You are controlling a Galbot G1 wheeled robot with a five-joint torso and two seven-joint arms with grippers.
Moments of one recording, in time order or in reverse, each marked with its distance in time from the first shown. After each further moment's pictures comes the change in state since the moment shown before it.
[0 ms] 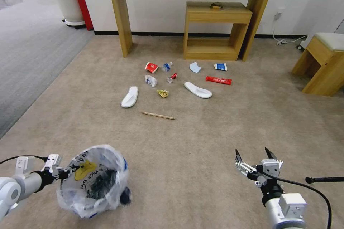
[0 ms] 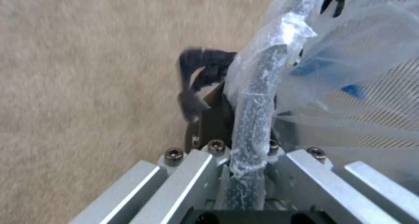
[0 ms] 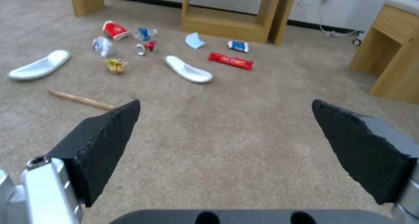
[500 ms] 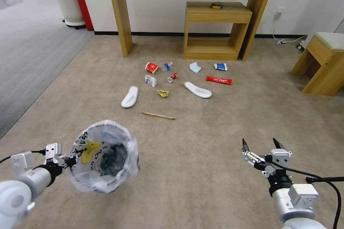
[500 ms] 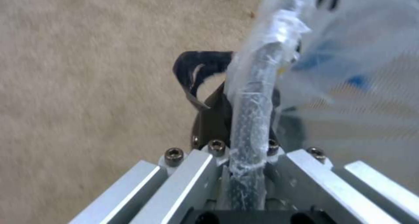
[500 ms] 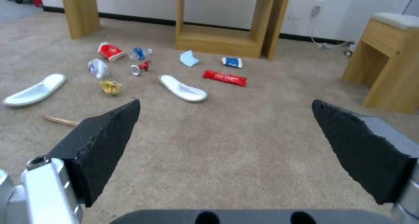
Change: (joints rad) left arm 0.110 -0.284 -0.045 -0.415 -0.212 -0.004 -0.543; right arm 0.048 -0.015 0.033 0.039 0.055 -0.036 0.005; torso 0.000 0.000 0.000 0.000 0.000
